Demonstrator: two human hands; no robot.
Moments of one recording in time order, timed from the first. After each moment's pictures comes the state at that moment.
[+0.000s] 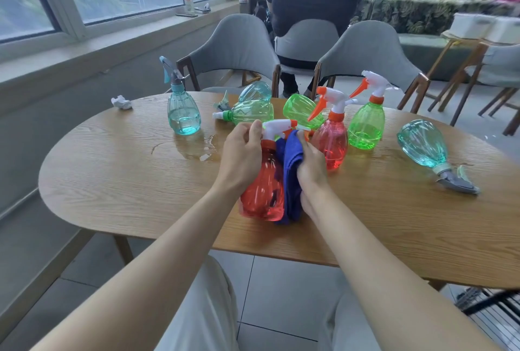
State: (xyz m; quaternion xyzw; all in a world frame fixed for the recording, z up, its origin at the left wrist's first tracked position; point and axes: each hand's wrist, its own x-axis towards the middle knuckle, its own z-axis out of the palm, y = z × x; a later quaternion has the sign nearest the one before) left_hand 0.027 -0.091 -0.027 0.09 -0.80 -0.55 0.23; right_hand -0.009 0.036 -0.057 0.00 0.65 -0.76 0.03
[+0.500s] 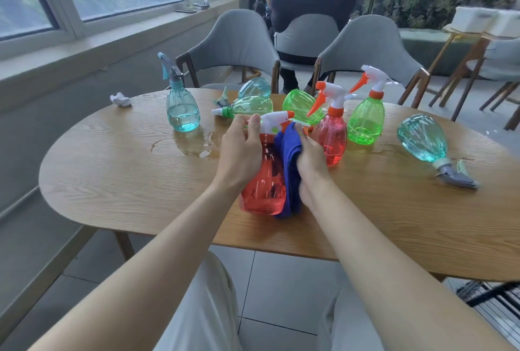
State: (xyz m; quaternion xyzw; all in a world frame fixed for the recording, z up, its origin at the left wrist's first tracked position) left_hand 0.027 -0.090 -0.028 0.07 -0.80 -0.54 0.25; right_hand -0.008 0.032 -0.050 0.03 0.62 -0.78 0.05
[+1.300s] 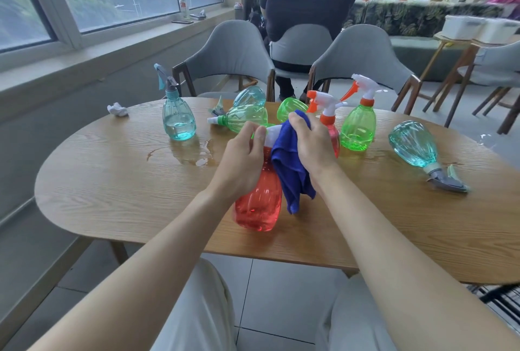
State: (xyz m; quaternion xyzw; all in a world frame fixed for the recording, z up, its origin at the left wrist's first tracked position) left_hand 0.043 -0.081 -0.015 -0.03 -0.84 -0.48 0.22; right_hand -0.020 0.057 -0.006 -0.11 0.74 -0.66 -0.08
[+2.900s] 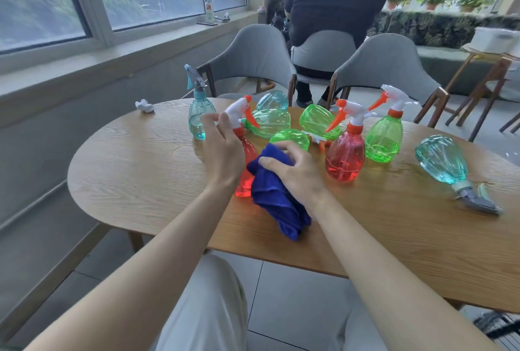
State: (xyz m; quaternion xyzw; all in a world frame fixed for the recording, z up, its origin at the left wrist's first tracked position) left_hand 0.030 -0.139 -0.020 0.18 -0.71 -0.56 0.37; right_hand 0.017 0.013 -0.028 -0.17 0.75 -0.63 0.07
